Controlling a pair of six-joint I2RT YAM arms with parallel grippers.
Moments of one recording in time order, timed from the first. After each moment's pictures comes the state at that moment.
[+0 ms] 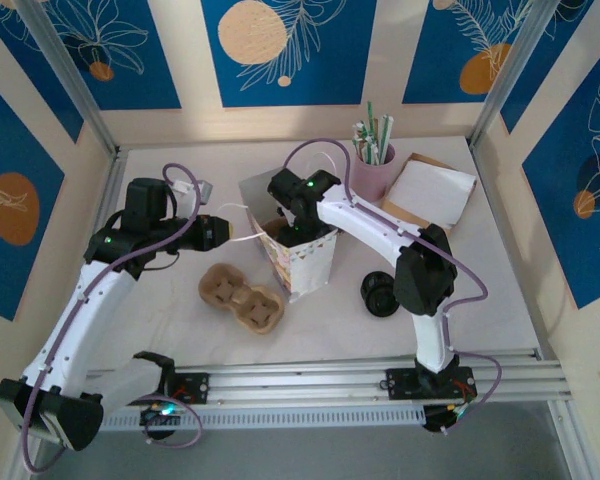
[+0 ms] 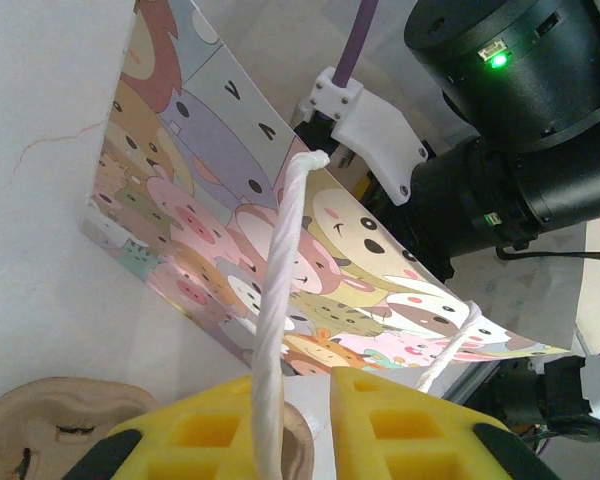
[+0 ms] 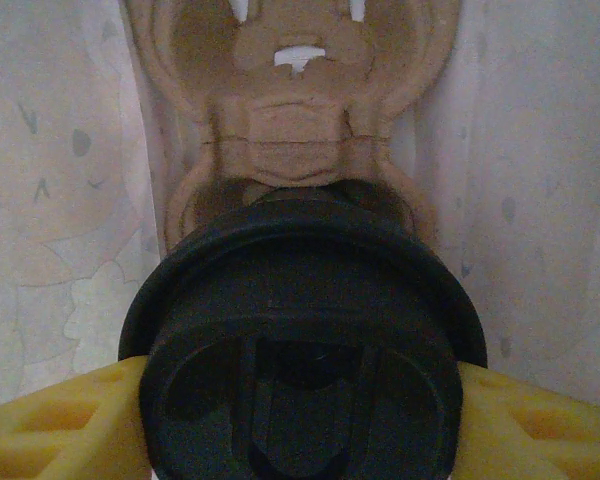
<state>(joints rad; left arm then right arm) -0.28 1.06 1.15 -0.80 0.56 -0.29 0.77 1.99 1.82 -1.28 -0.03 0.31</state>
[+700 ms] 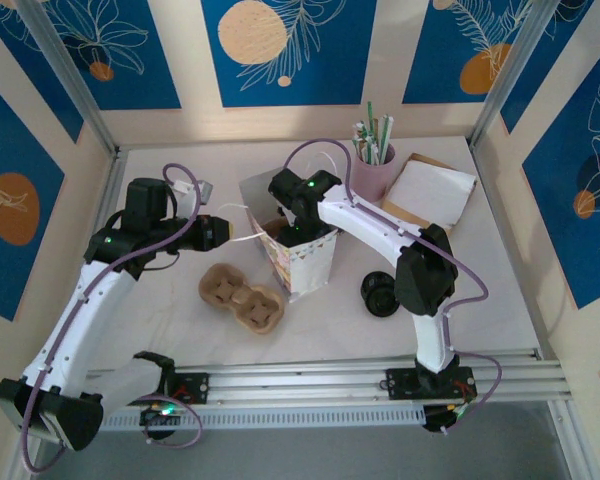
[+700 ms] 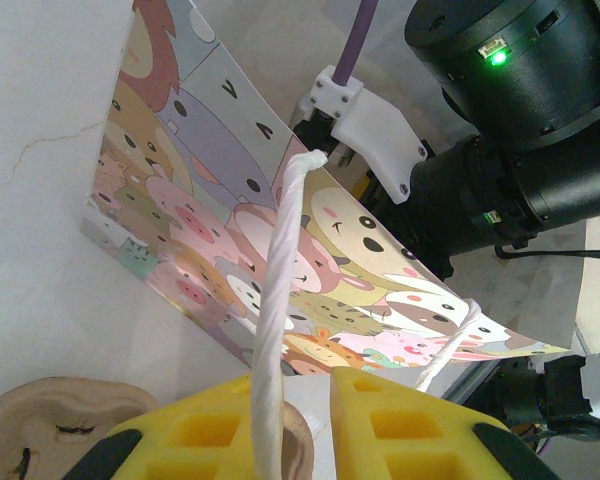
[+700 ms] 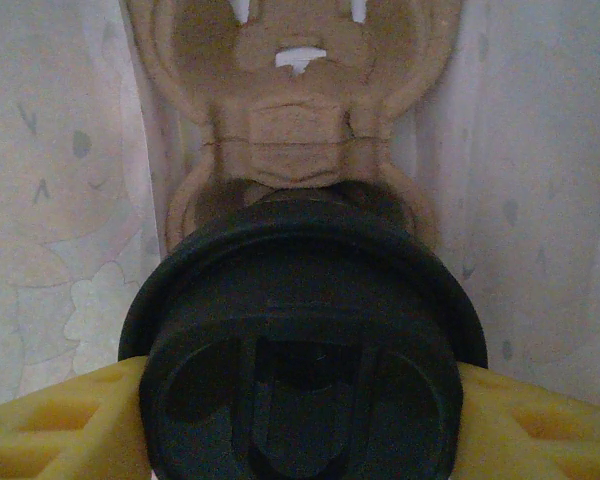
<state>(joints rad) -0.28 1.06 1.15 -0.80 0.56 -0.29 0.77 1.98 1.81 -1.27 -0.04 0.31</state>
